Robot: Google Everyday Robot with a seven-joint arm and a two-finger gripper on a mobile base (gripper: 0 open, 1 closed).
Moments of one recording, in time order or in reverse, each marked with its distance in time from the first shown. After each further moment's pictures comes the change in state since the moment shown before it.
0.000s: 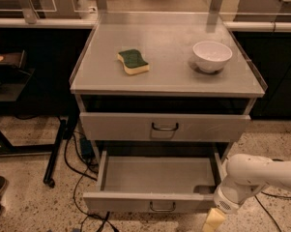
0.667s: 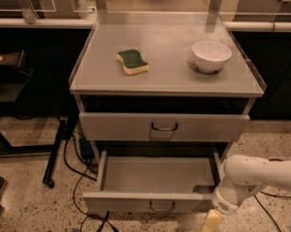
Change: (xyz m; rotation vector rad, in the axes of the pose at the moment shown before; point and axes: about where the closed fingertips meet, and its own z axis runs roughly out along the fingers) arm 0.002 0.003 0.009 -0.020 0.012 -0.007
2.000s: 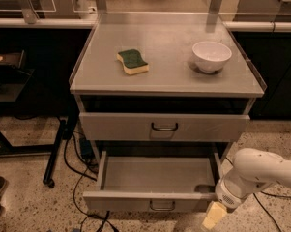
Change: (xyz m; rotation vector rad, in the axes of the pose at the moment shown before) arm -0.019 -0.002 -0.046 0.061 -0.108 -0.053
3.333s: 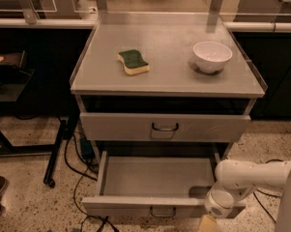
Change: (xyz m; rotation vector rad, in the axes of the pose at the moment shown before) arm 0.017 0.019 0.074 -0.113 0.112 -0.020
